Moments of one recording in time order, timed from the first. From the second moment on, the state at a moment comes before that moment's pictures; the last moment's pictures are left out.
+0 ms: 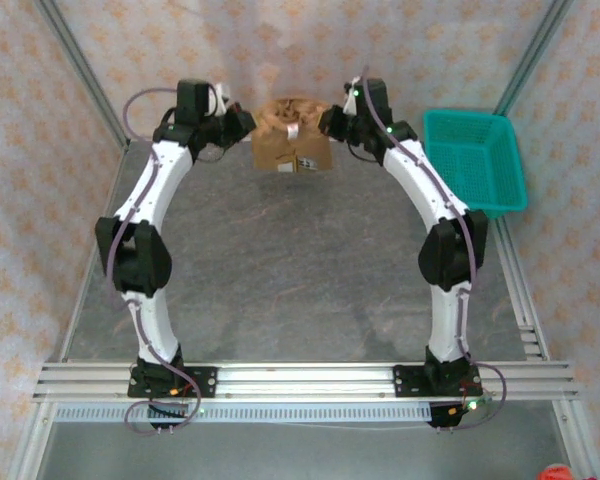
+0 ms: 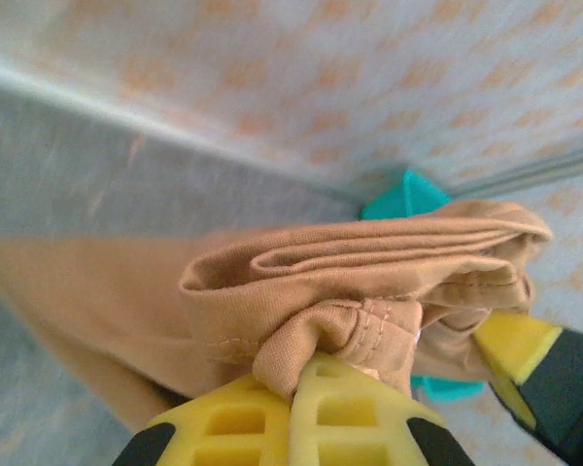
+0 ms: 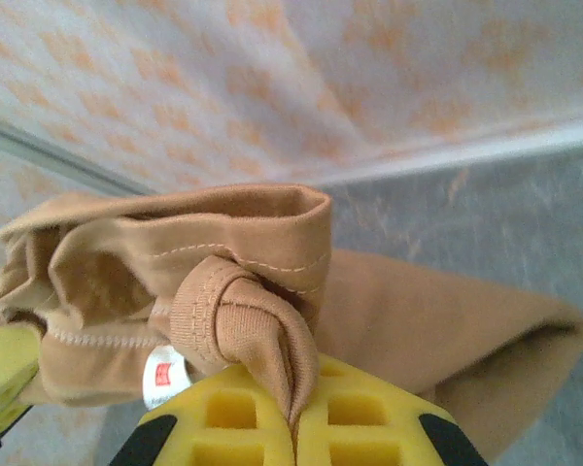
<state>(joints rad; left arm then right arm) -0.10 1.91 1.83 -0.50 0.52 -0.71 0.37 2.02 1.98 -0.48 -0.32 0.61</state>
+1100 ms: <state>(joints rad) -0.16 1.91 1.39 -0.38 0.36 -0.59 0.43 1.93 1.36 -0.22 -0.19 0.69</state>
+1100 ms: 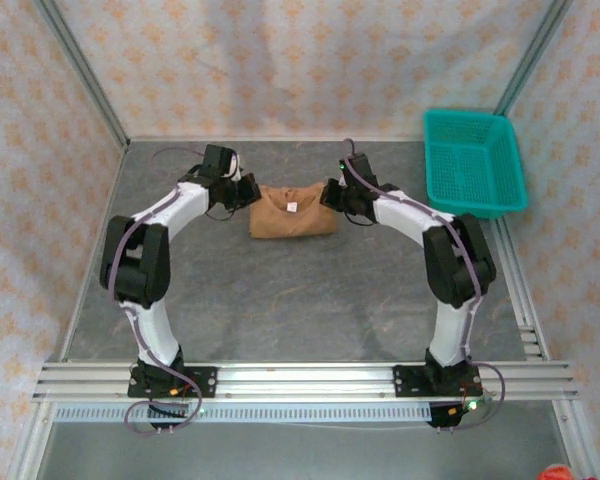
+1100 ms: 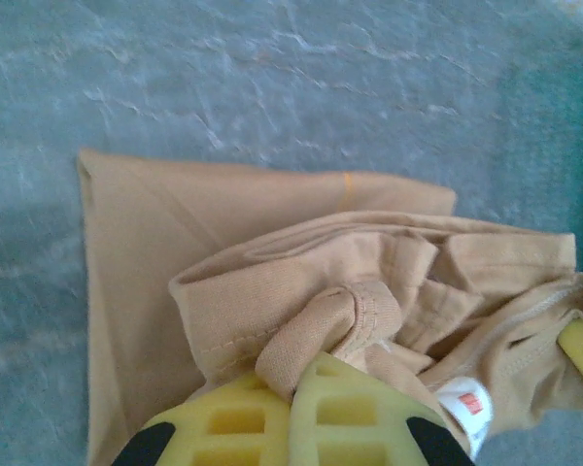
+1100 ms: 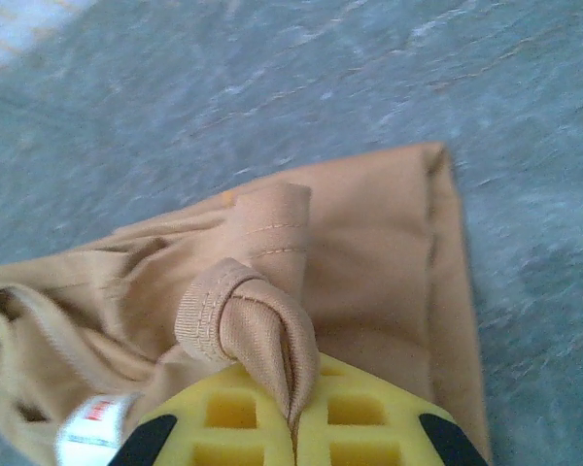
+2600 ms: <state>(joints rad) -0.27 1.98 1.26 -0.33 0.19 -0.88 0.46 2.11 1.37 -0.13 -0.22 1.11</state>
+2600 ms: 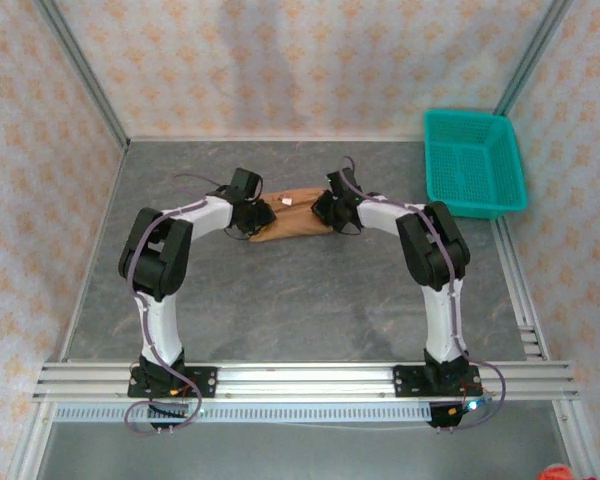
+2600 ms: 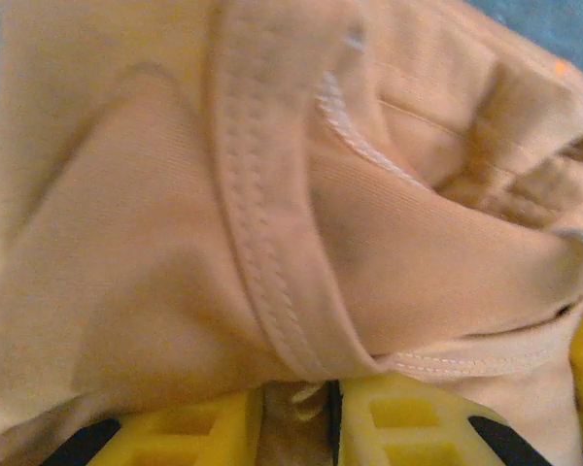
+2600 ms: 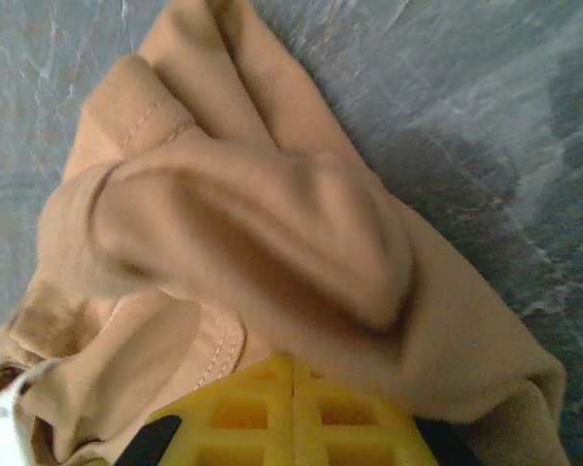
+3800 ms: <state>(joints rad) -0.28 2.23 1.75 -0.71 0.25 -0.57 0.26 1.53 1.17 -0.41 -0.07 0.97</state>
